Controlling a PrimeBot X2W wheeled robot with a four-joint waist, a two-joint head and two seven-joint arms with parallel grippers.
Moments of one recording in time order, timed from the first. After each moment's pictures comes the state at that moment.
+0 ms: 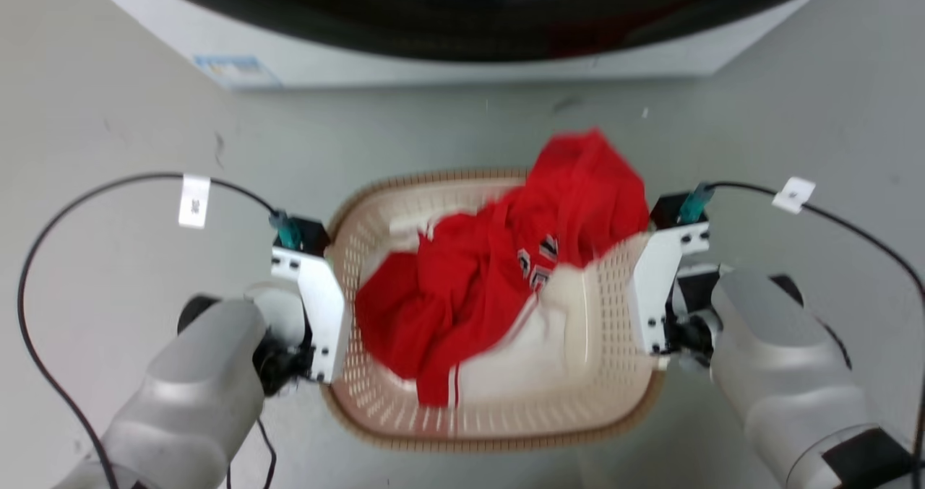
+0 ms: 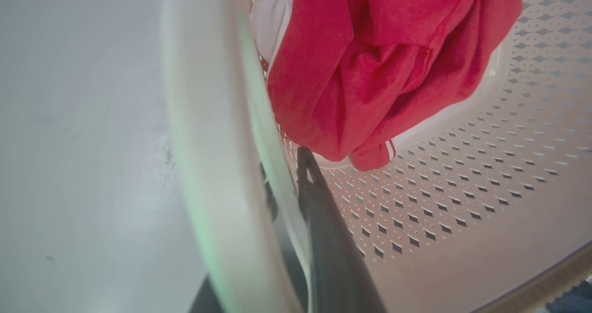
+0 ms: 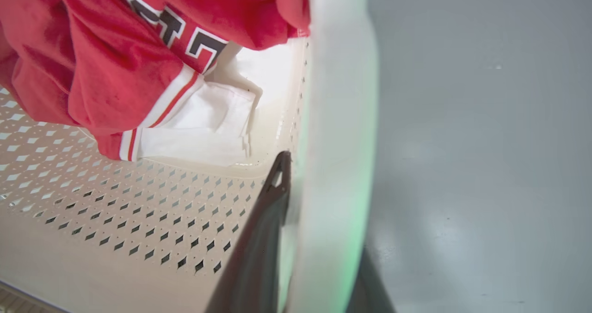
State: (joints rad) left arm -0.81 0.34 -0.93 0.94 -0.95 -0.13 0.44; right arm -0.89 -0.05 0.42 1.28 0.42 0.13 0.44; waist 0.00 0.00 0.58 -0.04
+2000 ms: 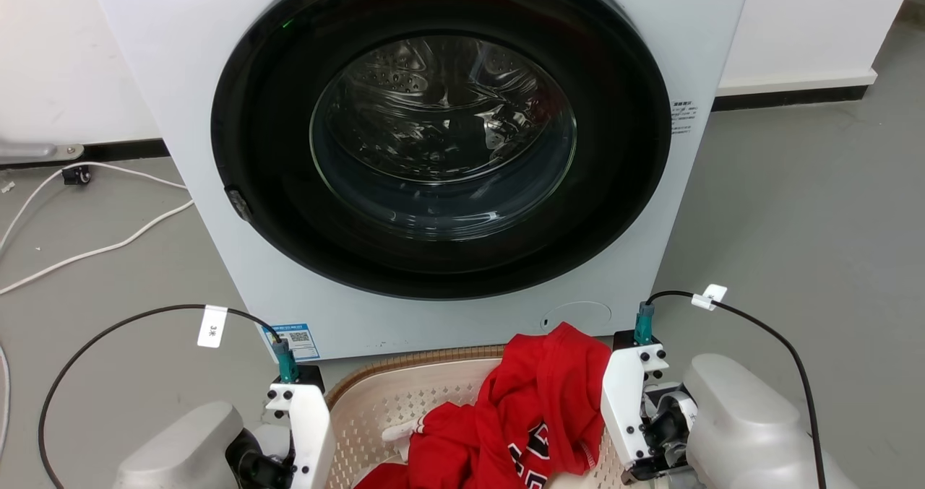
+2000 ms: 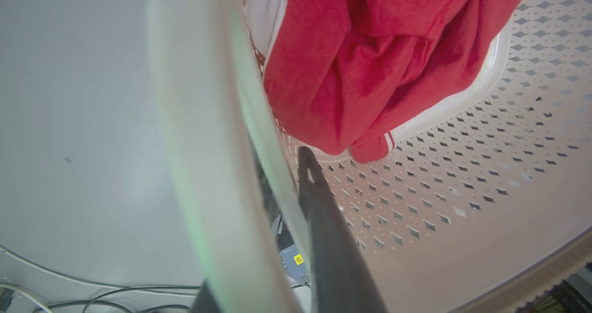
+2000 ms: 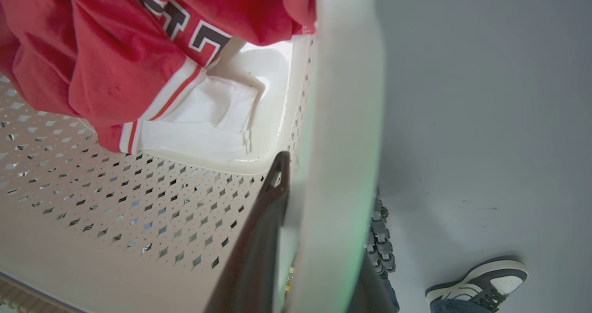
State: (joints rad) left arm -0.62 0.46 -1.11 0.81 -1.33 -0.13 0.87; right arm -0.71 -0.04 0.61 1.21 0.65 0.13 0.96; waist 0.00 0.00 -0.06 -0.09
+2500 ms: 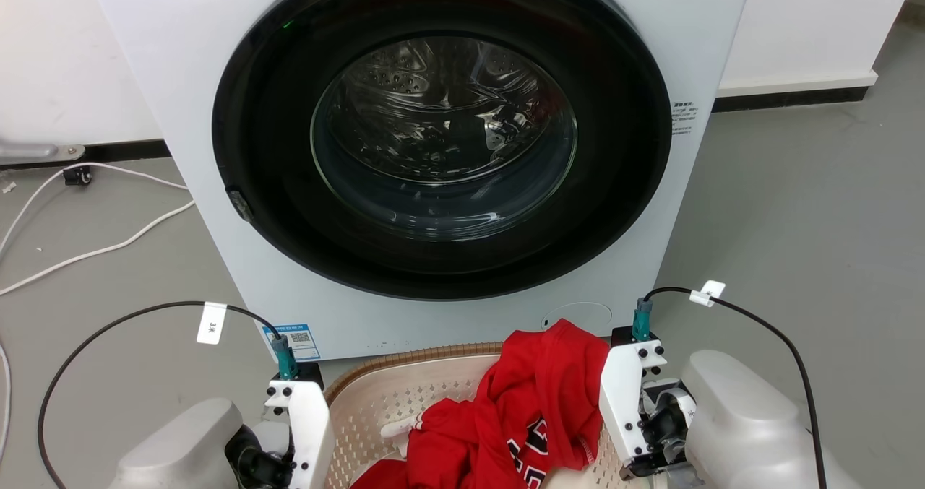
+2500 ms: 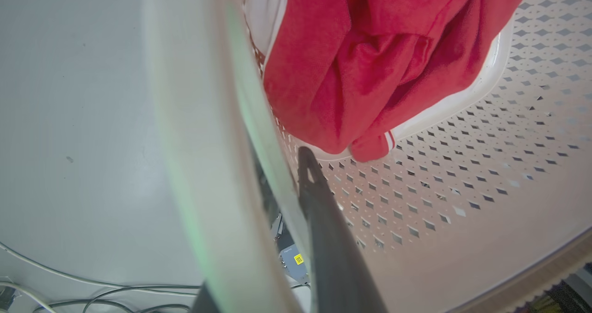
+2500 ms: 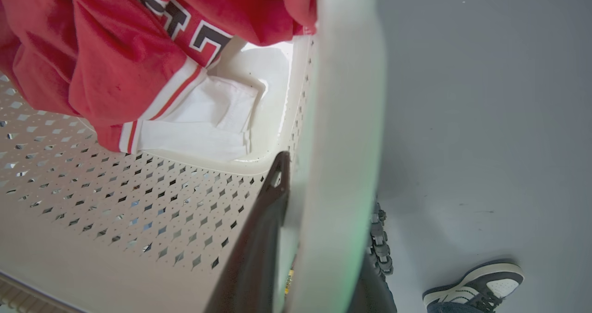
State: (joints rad) left arm -0.63 0.46 -1.12 0.81 -1.34 -0.13 0.88; right arm -0.72 -0.04 0.64 1.21 0.68 0.13 0.95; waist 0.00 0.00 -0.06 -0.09
